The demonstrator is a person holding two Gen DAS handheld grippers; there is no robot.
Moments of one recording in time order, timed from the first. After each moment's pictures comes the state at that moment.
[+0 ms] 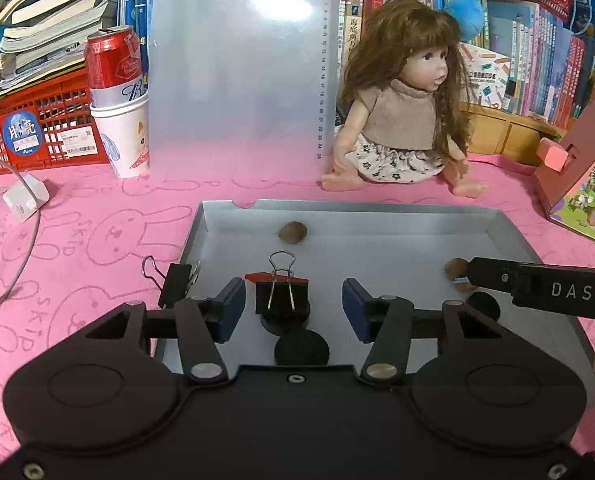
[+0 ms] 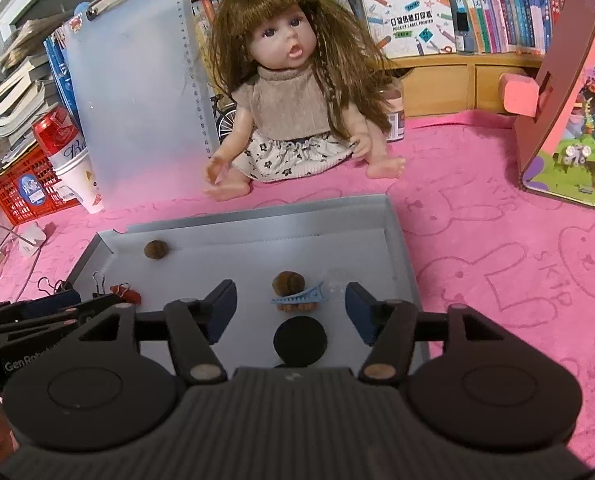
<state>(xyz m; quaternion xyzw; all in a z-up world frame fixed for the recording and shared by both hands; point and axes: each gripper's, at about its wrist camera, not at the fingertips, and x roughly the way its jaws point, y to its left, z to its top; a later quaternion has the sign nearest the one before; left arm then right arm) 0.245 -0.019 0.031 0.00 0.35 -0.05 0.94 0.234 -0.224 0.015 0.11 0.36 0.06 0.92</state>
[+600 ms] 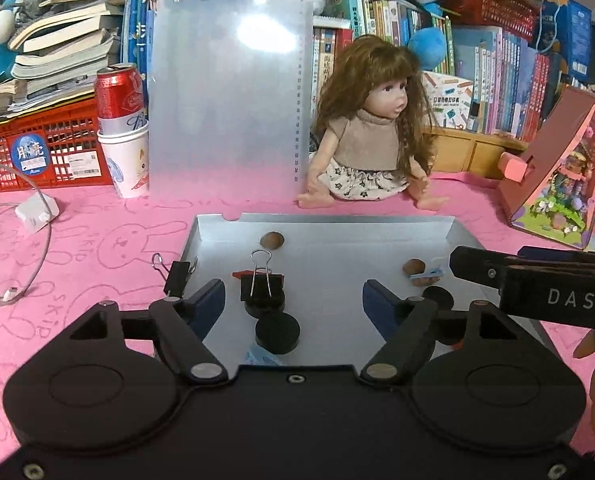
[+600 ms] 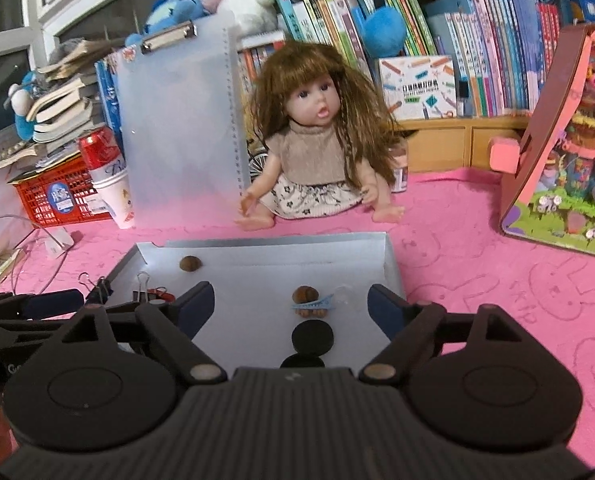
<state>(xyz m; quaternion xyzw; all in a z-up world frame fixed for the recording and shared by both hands) 0.189 -0.023 0.055 -0.01 0.30 -0.06 0.95 0.177 -0.218 0.046 0.08 0.28 0.07 0.95</state>
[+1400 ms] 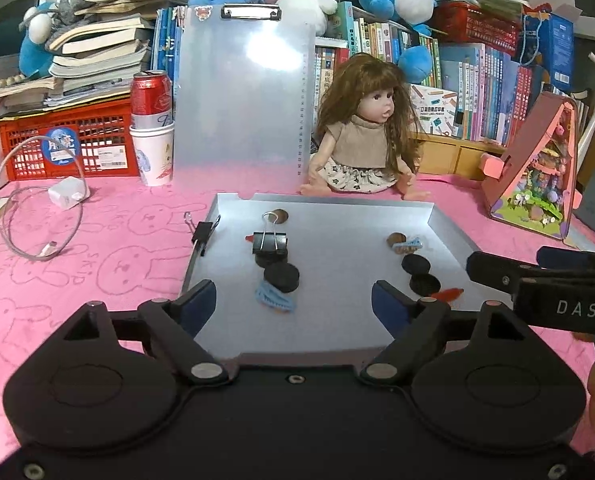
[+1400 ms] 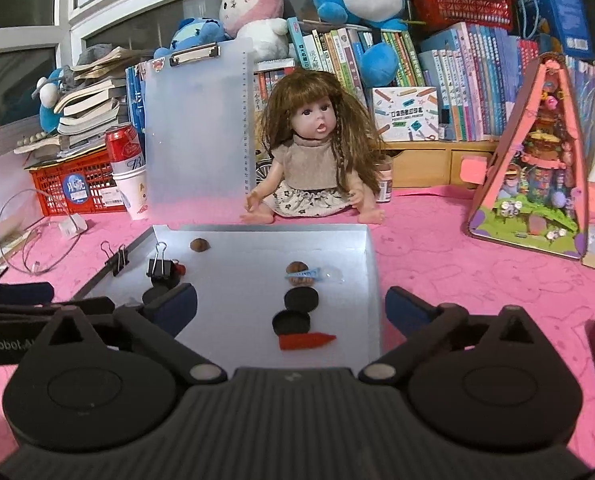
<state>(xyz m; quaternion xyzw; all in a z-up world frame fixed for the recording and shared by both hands) 0.102 -0.011 0.051 -0.01 0.27 -0.06 0.96 0.101 -0.223 0.038 0.04 0.24 0.06 0.97</state>
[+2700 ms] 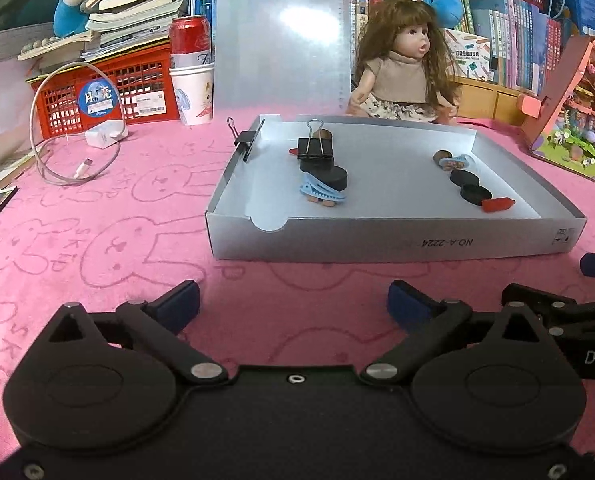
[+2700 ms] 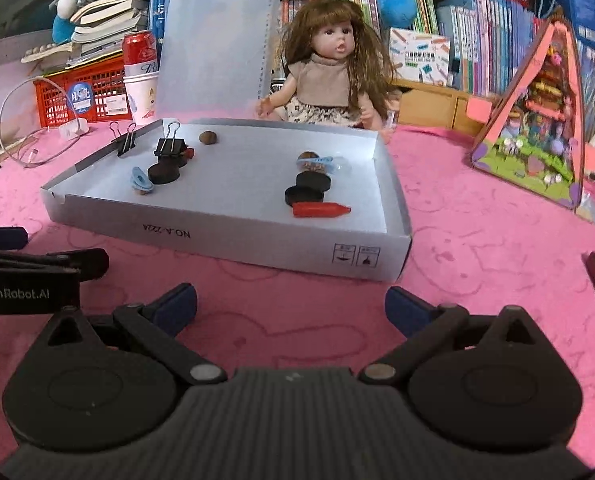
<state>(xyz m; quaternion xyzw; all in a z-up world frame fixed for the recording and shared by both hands) 0.076 -0.001 -0.017 0.01 0.31 0.00 0.95 0.063 -0.194 -0.020 -0.02 0.31 0.06 0.95</state>
